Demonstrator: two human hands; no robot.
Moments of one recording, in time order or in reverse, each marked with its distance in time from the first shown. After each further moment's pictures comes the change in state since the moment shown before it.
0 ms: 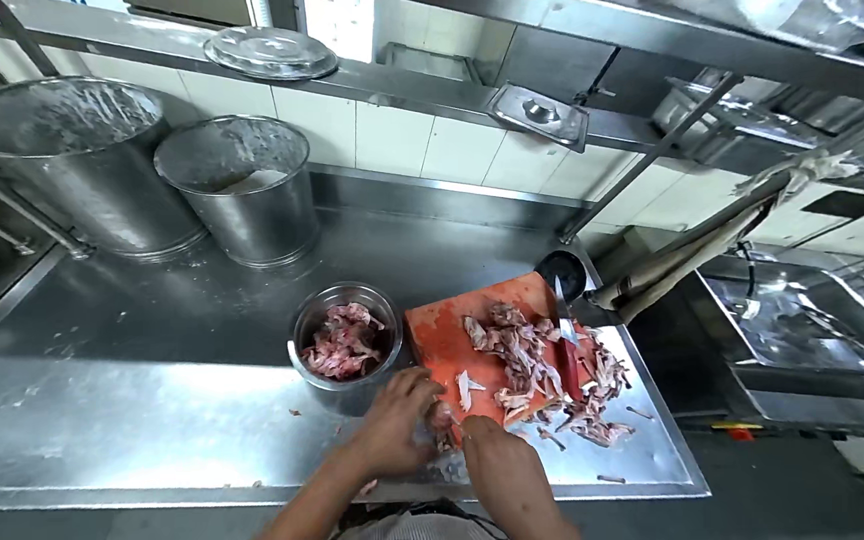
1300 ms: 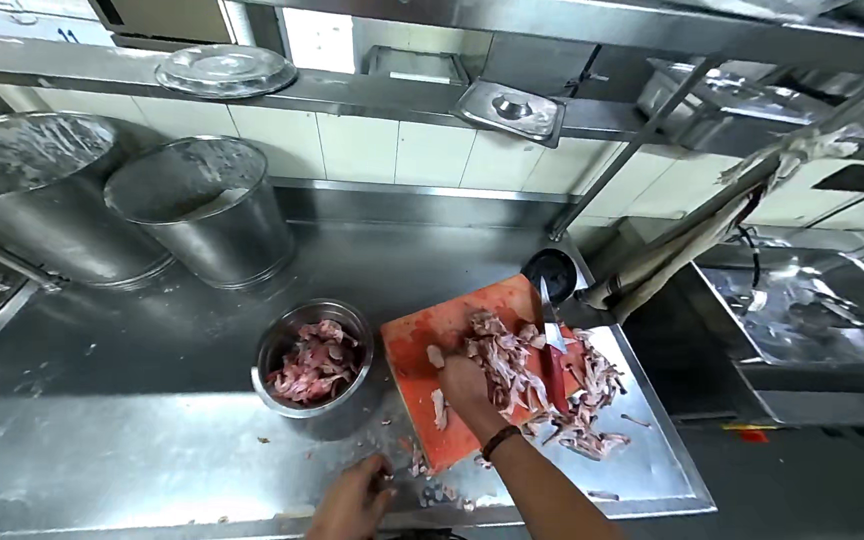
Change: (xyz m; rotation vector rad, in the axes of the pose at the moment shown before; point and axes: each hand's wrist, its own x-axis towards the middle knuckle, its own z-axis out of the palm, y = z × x) left_hand -0.033 -0.019 0.080 -0.238 -0.084 -0.429; right_hand 0.156 0.090 0.088 0.060 -0.408 0.355
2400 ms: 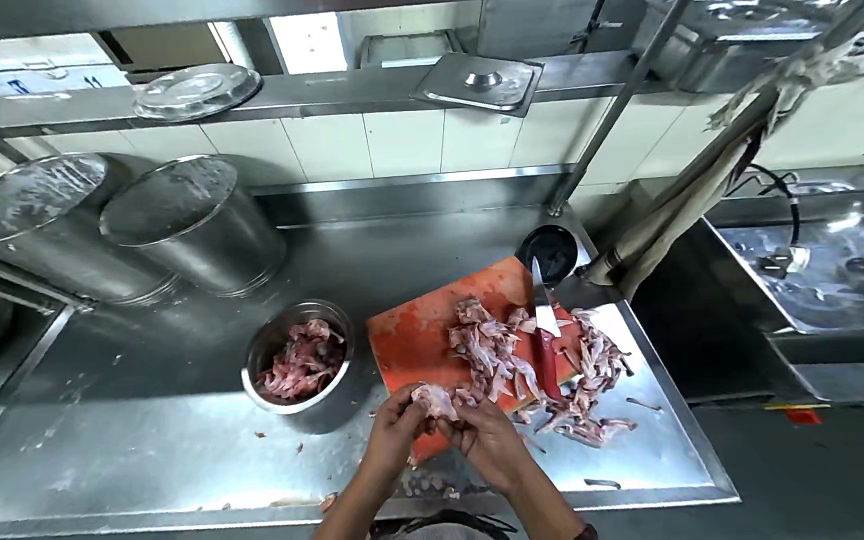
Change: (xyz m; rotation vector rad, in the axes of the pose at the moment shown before) left_hand 0.066 0.130 0.030 -1.013 0.243 0.243; right_hand -0.104 0.089 -0.006 2.100 -0.424 -0.056
